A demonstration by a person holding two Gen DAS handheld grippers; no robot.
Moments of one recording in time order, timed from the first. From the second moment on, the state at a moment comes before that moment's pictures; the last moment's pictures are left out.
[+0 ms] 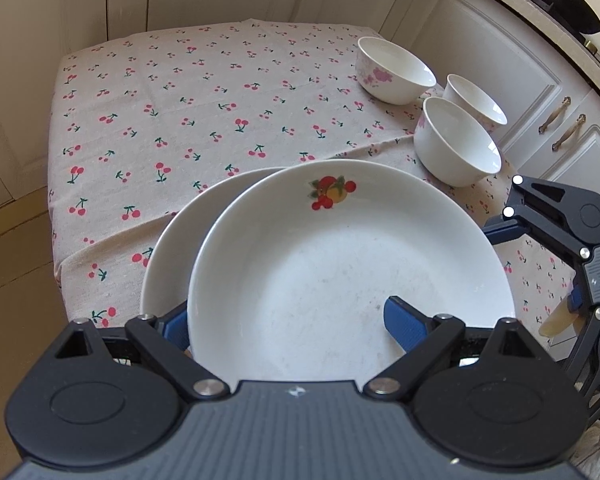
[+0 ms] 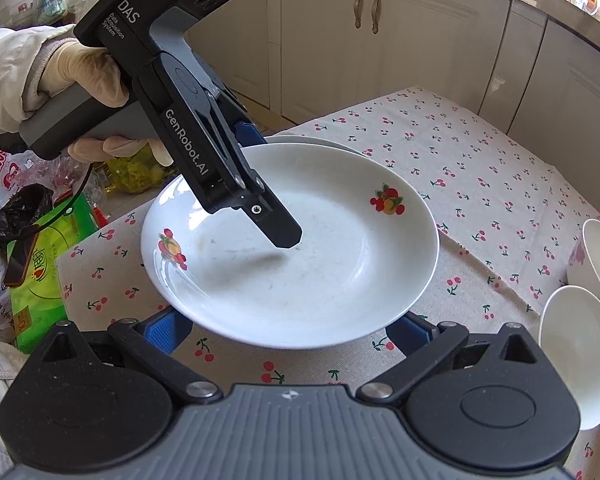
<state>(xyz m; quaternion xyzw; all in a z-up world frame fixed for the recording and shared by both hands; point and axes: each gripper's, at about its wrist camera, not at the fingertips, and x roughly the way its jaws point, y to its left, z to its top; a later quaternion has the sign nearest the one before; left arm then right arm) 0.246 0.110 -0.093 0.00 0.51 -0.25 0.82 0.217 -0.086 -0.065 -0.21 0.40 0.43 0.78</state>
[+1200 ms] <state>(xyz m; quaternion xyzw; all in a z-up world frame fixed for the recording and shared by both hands) 0.242 0.135 -0.072 -0.03 0.52 -0.23 0.82 0.221 -0.079 -0.071 -0.21 0.41 0.44 0.77</state>
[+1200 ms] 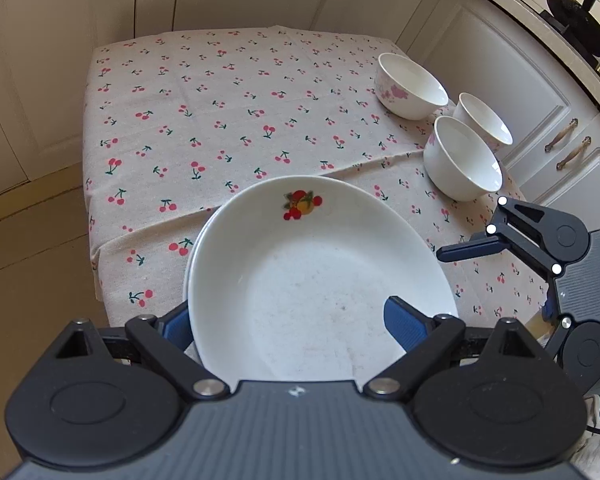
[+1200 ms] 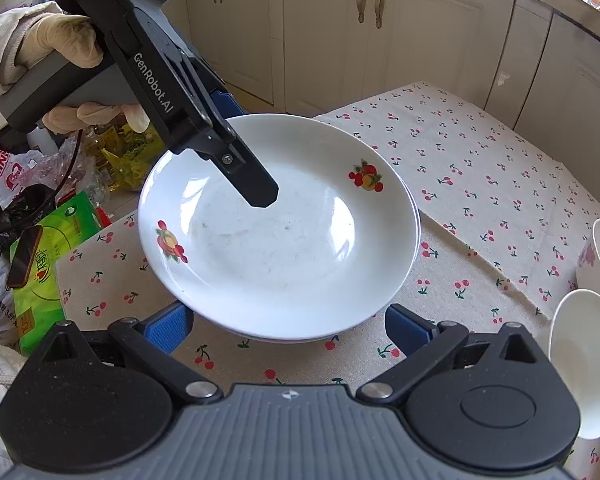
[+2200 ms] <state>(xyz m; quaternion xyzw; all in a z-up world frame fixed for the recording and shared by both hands) 0.203 0.119 -0.048 0.03 0.44 -0.19 0.88 0.189 -0.125 -0.057 -0.18 0.36 0.34 0.85</state>
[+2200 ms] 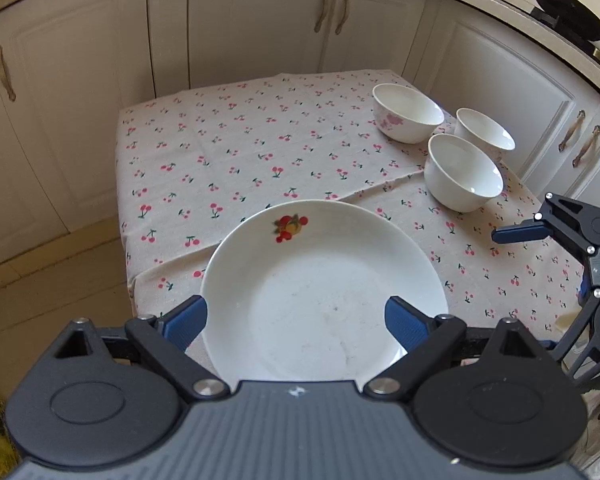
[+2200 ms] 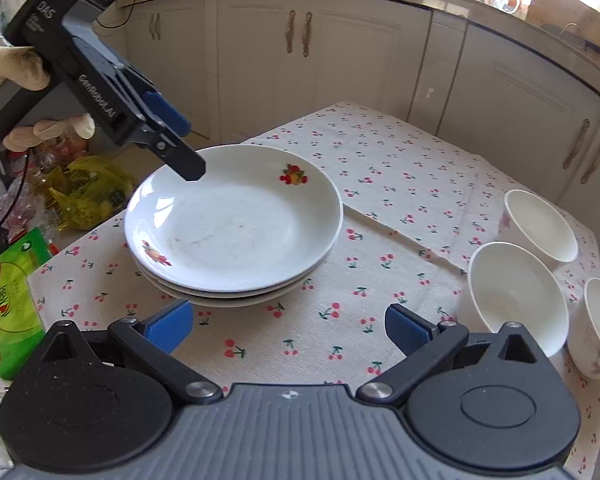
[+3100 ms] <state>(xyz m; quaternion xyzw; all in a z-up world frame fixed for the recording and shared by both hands) 0.186 -0.032 -0.055 0.04 0.38 -0.21 0.90 0.190 -0.229 -0.086 -0.09 0.33 0.20 0.92</state>
